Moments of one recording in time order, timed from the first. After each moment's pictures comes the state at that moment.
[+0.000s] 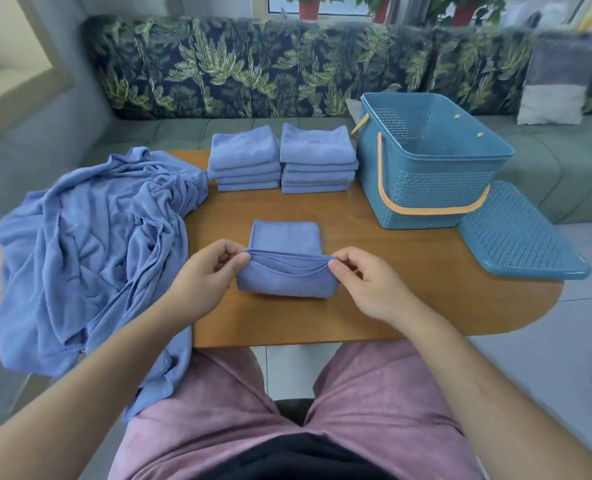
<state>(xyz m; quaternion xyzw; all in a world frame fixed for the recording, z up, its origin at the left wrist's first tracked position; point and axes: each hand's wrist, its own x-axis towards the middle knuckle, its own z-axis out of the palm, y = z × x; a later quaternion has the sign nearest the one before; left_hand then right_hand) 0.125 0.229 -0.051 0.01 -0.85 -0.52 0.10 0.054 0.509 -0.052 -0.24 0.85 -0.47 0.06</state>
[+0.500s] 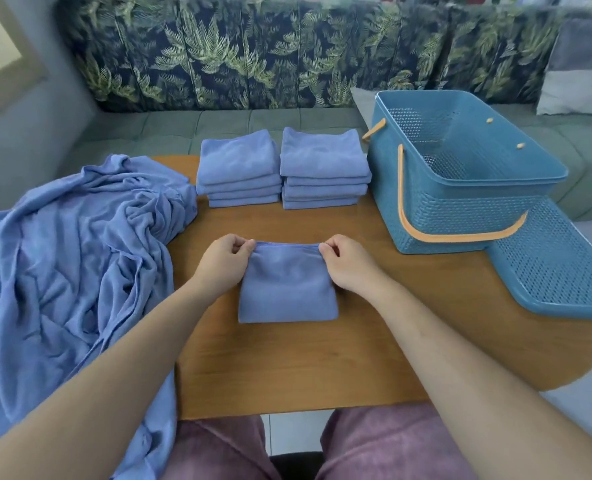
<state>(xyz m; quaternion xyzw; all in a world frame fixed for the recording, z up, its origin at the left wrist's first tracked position) -0.018 0.216 -0.077 0.21 -0.88 -0.43 0.06 -0.081 0.441 -0.081 -0.10 0.92 -0.36 0.10</state>
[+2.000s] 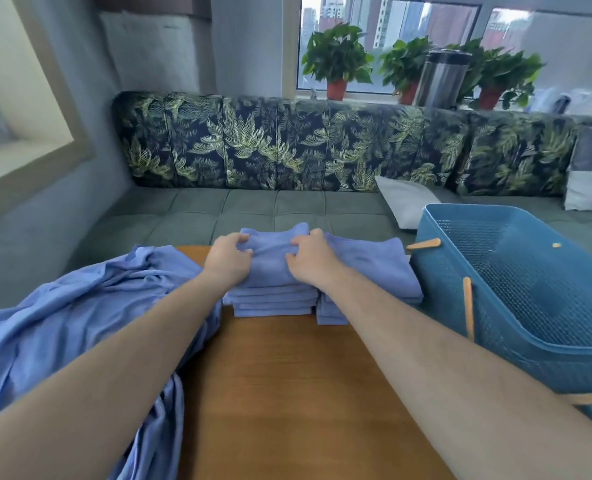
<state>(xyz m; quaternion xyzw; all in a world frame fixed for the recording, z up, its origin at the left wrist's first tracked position) -0.200 0.097 -0.014 0.20 -0.89 -0.38 0.13 -0.254 0.260 0.003 -0.19 0.96 -0.22 0.04</state>
